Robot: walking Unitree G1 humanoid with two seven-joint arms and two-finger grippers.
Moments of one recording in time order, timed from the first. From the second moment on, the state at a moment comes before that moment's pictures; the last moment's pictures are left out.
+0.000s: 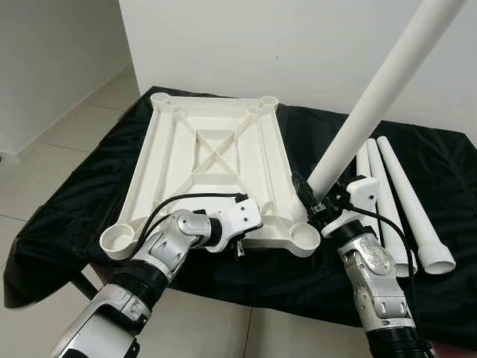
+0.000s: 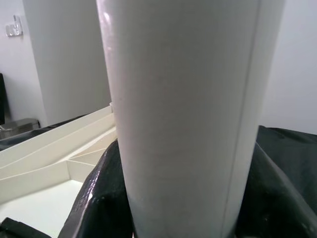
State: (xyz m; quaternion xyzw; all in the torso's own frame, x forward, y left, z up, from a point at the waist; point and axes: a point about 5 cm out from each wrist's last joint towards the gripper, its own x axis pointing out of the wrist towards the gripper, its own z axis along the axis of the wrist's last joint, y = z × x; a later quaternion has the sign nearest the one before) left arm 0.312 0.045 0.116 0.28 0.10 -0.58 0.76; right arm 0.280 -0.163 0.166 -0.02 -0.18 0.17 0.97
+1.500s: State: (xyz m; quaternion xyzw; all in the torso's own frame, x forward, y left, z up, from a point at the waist) left arm 0.307 0.031 0.109 0.22 0.11 -0.58 0.78; right arm 0.282 -0.173 0.167 -0.05 -0.16 0.17 0.97
